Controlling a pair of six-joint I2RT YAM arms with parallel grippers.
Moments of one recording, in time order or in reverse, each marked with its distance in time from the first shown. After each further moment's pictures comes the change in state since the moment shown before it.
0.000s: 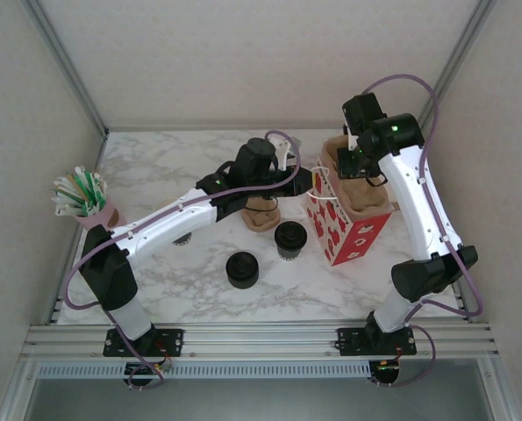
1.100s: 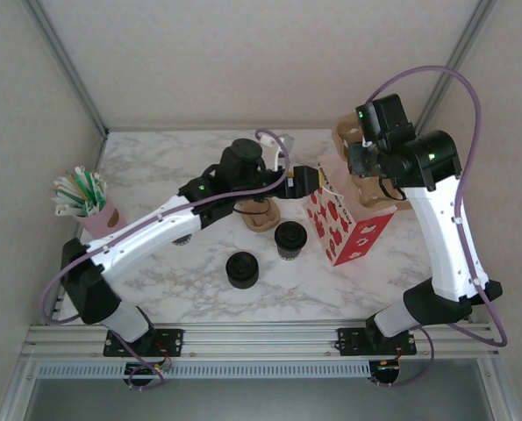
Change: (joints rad) left arm -0.022 -0.106 -0.031 0.001 0.003 0.006; right arm 0.128 -0.158 0.117 -0.014 0.183 0.053
